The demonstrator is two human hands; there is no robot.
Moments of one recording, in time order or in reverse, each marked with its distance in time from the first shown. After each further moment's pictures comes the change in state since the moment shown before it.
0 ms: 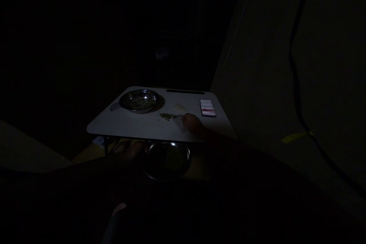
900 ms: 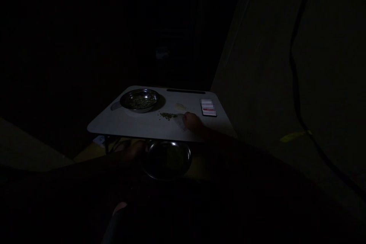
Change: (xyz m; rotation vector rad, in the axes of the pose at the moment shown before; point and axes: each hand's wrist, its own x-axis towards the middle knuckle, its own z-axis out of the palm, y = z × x) left_hand -0.034 0.015 -0.003 0.097 0.276 0.002; right_hand -0.001 -0.004 -0.006 -0.014 -0.007 0.008
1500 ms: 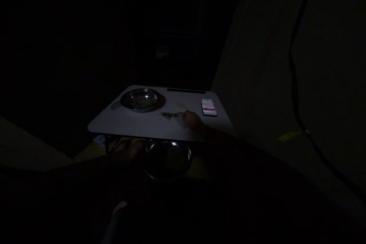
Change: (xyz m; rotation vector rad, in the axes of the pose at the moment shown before) left_hand 0.004 -0.002 0.002 0.006 -0.001 0.004; right_hand 0.007 0.000 0.001 -0.019 0.004 -0.002
